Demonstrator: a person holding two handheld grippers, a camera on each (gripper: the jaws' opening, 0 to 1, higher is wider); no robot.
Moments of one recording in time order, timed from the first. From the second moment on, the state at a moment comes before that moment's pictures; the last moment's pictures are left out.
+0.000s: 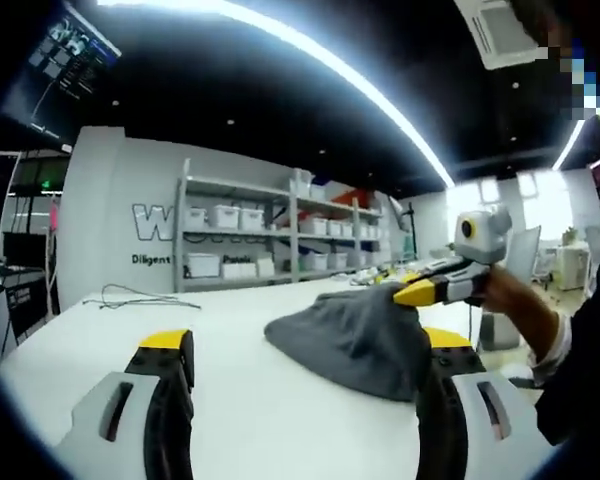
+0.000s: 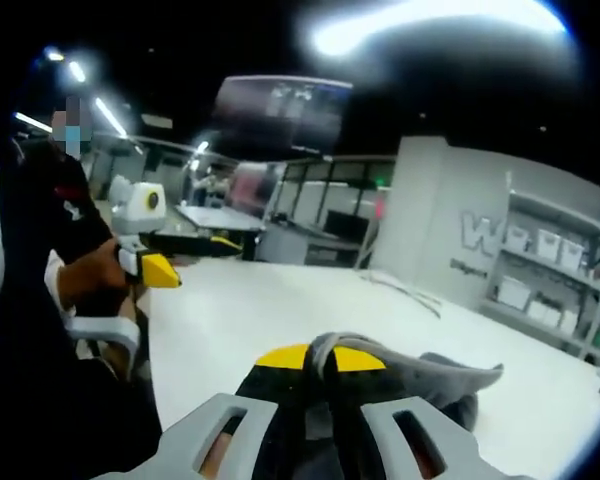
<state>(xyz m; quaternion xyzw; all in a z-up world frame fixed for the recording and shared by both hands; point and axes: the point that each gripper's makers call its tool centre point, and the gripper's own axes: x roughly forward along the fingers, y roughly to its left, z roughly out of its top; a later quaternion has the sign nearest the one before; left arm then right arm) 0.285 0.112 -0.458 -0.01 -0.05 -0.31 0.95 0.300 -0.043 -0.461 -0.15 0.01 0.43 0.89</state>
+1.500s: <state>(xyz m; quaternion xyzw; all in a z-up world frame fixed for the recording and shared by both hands) 0.284 0.062 -0.493 0.03 0.00 -0.33 0.94 0.280 0.034 -0.473 -0.19 -0.01 0.50 0.84</state>
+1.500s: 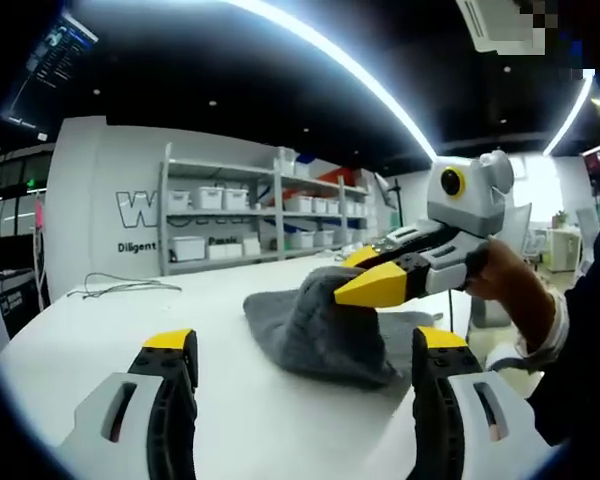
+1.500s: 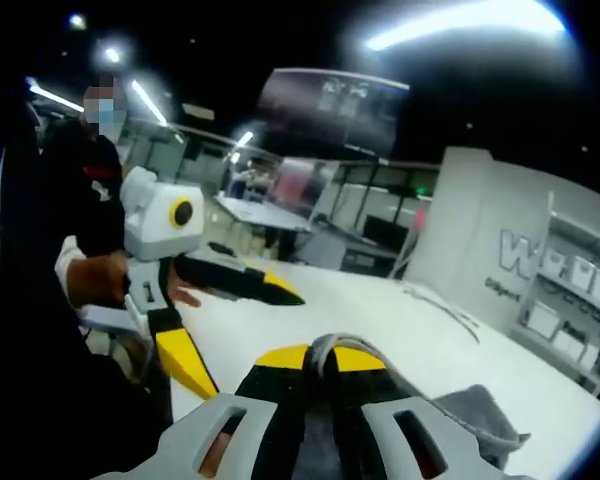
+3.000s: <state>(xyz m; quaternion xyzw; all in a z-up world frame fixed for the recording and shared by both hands) 0.280 0.047 -0.523 0.08 0.01 -0.34 0.94 0.263 0.059 -0.501 -0.22 0.02 0.53 0.82</state>
